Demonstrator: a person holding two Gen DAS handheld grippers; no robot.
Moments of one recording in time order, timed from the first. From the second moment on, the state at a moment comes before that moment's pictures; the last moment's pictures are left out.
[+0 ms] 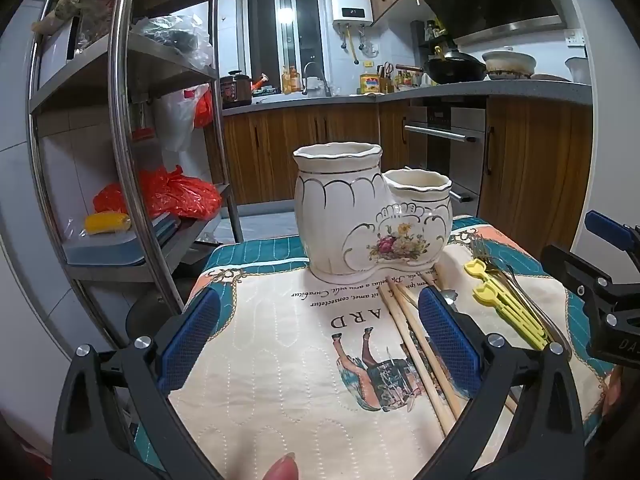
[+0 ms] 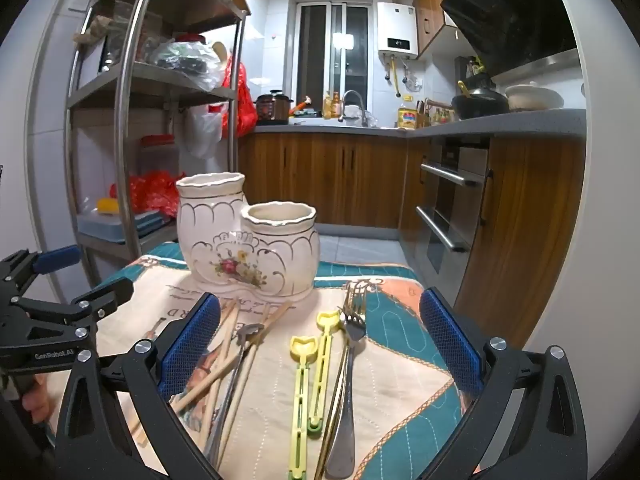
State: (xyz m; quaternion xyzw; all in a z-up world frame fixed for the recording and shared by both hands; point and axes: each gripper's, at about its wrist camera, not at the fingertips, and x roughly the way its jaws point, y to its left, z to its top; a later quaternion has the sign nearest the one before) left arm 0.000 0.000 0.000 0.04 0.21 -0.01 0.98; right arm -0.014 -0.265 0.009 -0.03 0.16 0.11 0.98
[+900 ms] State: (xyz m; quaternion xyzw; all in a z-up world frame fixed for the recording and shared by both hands) left arm 0.000 0.000 0.000 0.04 0.21 -0.01 0.98; right arm -0.014 -0.265 0.009 -0.02 0.16 0.11 0.98
